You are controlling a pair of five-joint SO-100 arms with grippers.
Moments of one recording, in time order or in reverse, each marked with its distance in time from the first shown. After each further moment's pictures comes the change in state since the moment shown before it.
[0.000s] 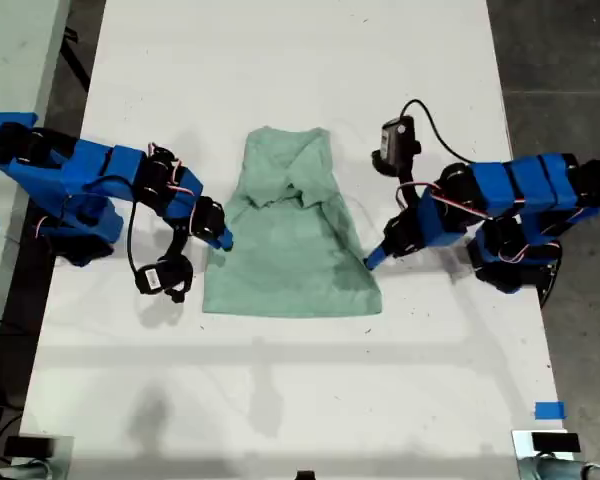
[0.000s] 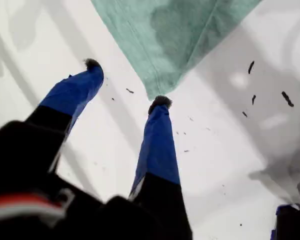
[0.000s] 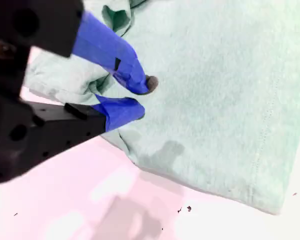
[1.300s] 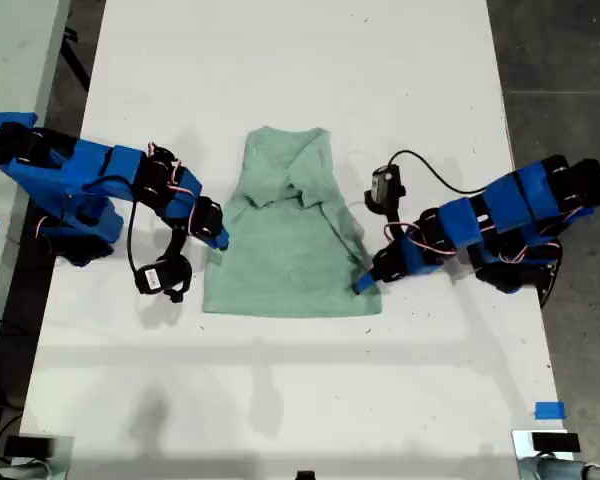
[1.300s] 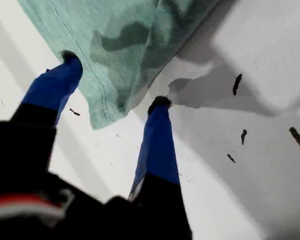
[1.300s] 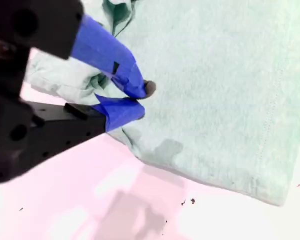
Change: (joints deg) arm 0 0.0 0.0 0.0 1.6 0.0; arm 1 -1.5 -6.1 34.3 -41.0 2.6
